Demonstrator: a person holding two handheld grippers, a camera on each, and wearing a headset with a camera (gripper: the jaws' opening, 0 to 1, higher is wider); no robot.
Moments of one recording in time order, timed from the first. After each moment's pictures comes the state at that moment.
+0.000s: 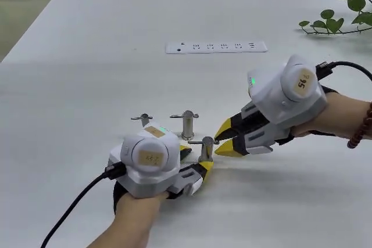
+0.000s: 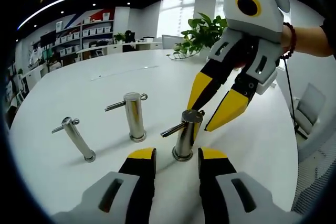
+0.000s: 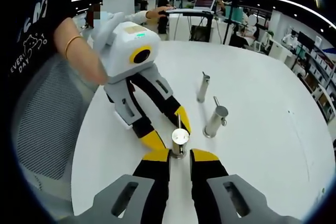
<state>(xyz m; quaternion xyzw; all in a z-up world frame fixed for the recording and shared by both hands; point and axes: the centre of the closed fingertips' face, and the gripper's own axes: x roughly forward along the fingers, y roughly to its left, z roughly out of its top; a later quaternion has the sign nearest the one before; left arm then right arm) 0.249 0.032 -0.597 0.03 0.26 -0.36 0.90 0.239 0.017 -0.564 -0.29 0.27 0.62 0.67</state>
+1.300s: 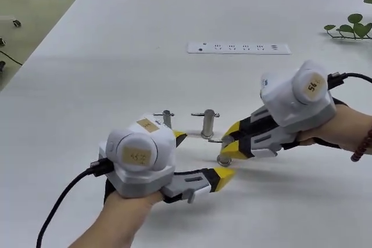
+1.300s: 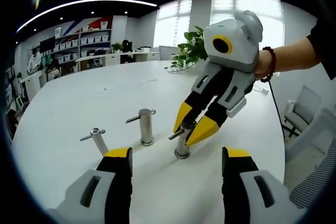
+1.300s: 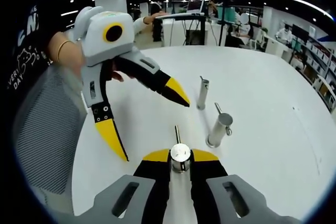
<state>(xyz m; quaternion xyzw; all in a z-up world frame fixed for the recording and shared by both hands) 0.234 0.055 -0.560 0.03 0.22 -0.37 0.90 0.239 0.038 -0.571 -0.26 0.28 0.62 0.68</state>
